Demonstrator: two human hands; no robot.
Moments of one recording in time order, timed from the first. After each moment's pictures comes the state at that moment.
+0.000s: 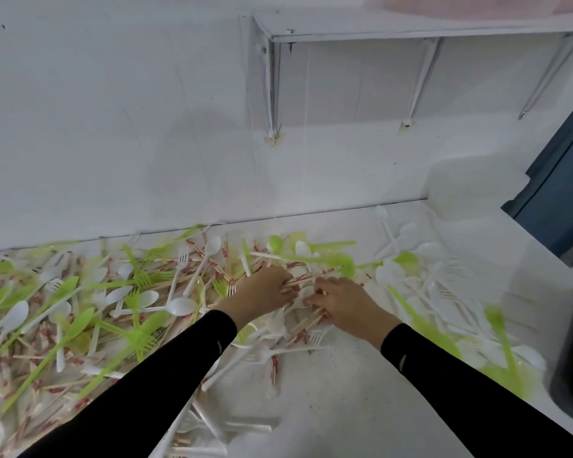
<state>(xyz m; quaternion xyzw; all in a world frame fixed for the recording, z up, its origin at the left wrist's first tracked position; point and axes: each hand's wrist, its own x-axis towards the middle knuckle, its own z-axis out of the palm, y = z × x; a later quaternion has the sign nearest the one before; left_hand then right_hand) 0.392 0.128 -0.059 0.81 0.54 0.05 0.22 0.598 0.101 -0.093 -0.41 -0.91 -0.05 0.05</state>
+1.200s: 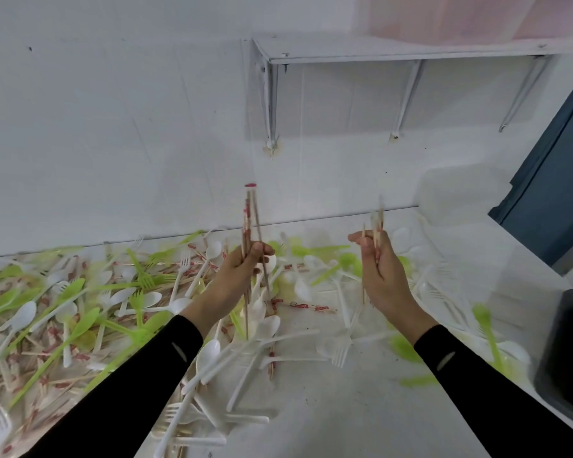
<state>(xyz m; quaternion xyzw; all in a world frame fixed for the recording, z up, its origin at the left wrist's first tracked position) 0.362 0.098 -0.024 0.57 0.48 0.46 0.48 0.619 0.066 -0.010 -0.55 -0.63 0.21 0.50</state>
